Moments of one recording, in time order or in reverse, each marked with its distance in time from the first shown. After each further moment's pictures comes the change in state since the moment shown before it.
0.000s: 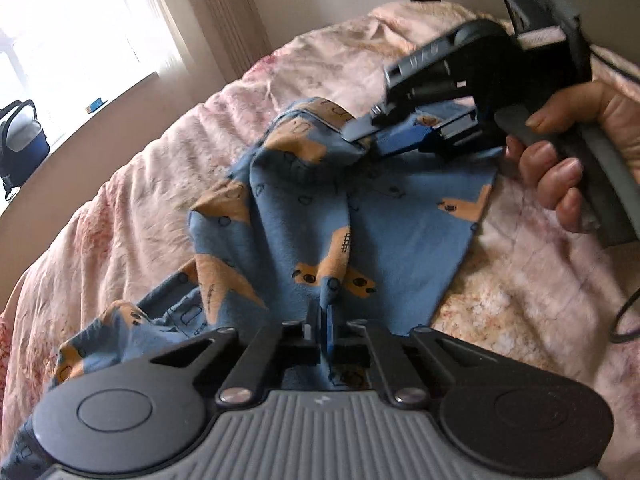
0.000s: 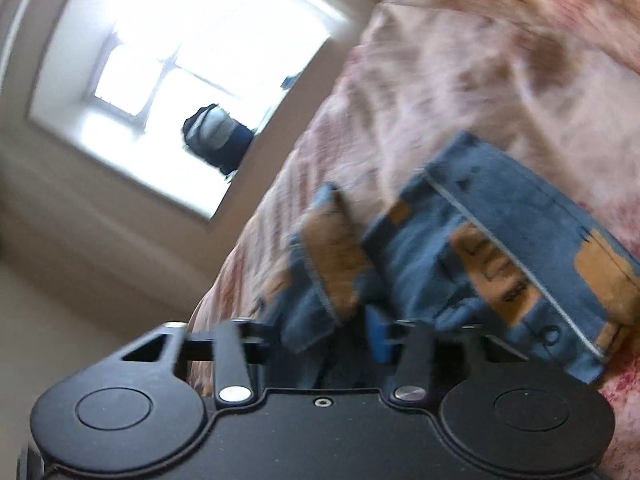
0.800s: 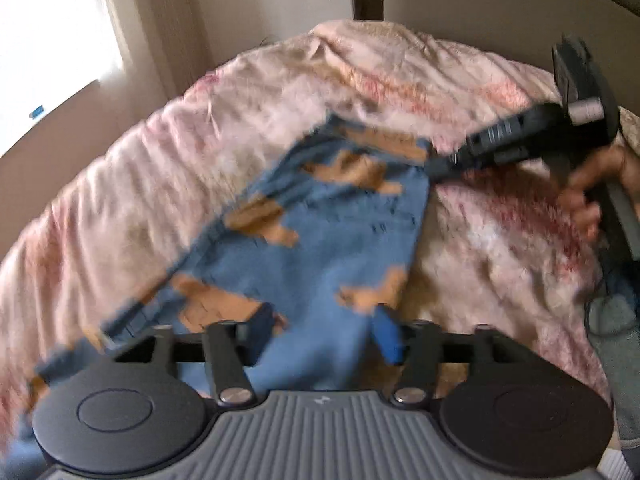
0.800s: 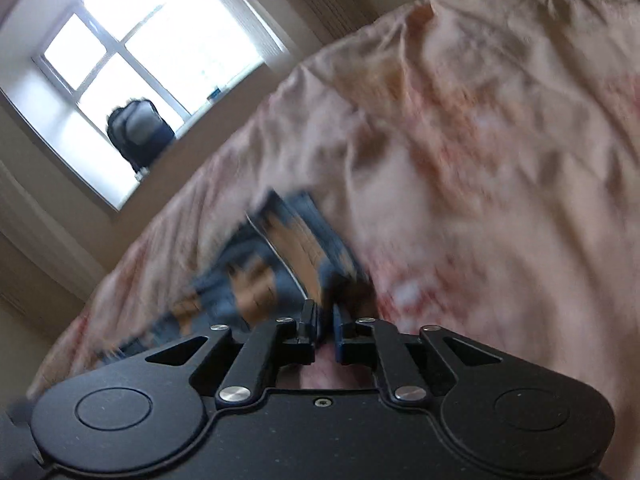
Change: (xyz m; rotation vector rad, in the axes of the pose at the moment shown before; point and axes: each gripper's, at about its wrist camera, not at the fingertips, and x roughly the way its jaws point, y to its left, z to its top) left arm -0.018 0.008 0.028 0.057 -0.013 -0.218; right arm -0.106 -0.019 -0.010 -0.198 -0.061 -0.328
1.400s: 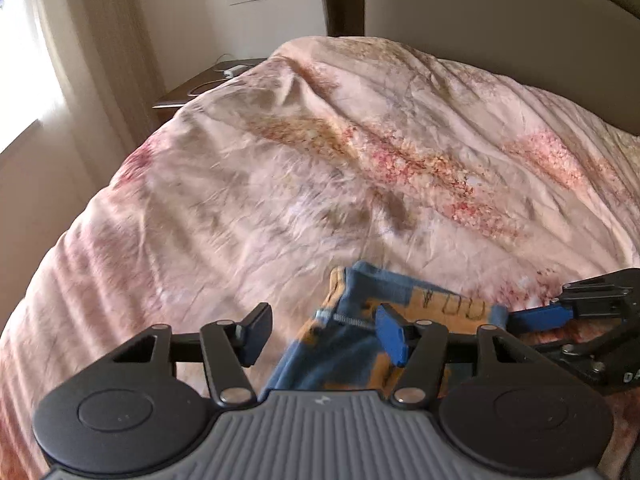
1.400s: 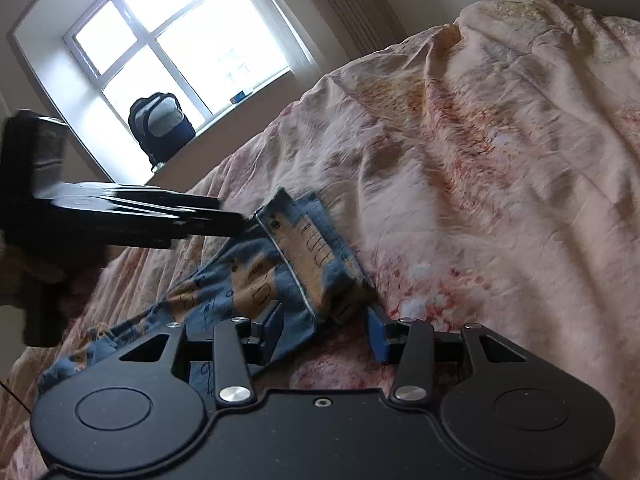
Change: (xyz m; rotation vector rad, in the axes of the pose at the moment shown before) left arm 0.136 0.018 0.152 0.084 -0.016 -0.099; right arm 0.005 -0.002 -0.007 -0.100 -0.070 0.036
